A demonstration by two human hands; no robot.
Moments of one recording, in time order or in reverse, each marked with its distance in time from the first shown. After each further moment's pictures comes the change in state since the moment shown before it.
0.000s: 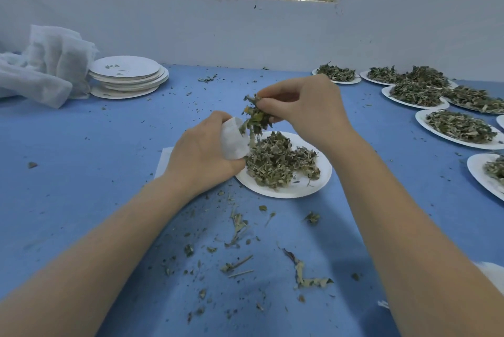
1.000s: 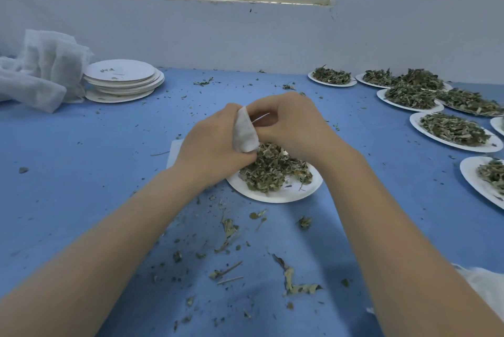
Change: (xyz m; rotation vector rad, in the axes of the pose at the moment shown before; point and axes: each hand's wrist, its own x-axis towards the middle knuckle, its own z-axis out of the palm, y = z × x) left_hand 0.012 0.024 0.006 -0.008 0.021 0.093; right_hand -0.006 0.001 0.002 -0.068 -0.275 -0.053
